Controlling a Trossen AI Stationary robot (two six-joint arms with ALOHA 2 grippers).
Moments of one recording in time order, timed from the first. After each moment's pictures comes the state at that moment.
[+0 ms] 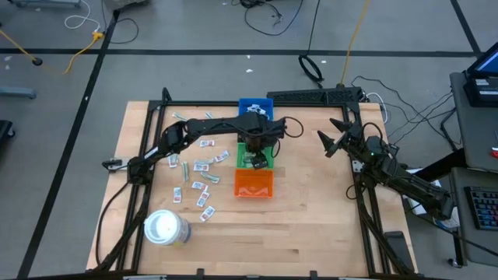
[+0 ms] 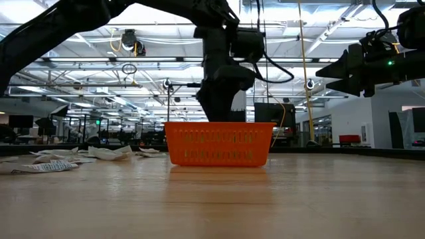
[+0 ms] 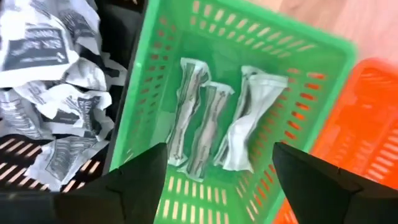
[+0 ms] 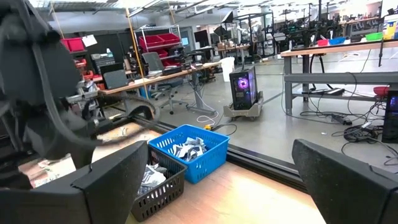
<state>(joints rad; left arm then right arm) 0.21 2.35 2.20 -1.34 0.07 -0.09 -0.57 0.04 0.01 0.08 0.16 0.17</state>
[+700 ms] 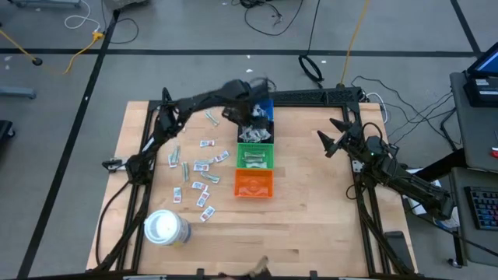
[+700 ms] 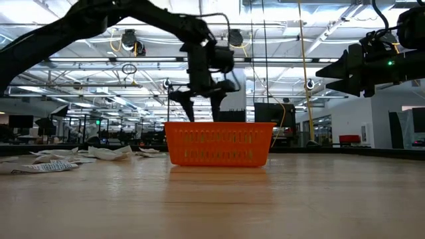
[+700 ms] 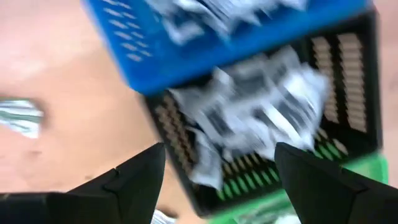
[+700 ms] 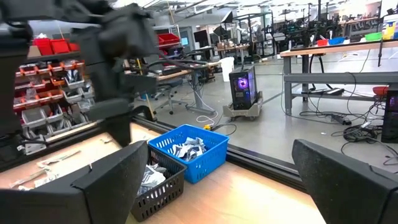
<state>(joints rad) 0.49 2.31 2.20 -1.34 0.10 -0.69 -0.57 0.04 0.01 0.08 0.16 0.17</state>
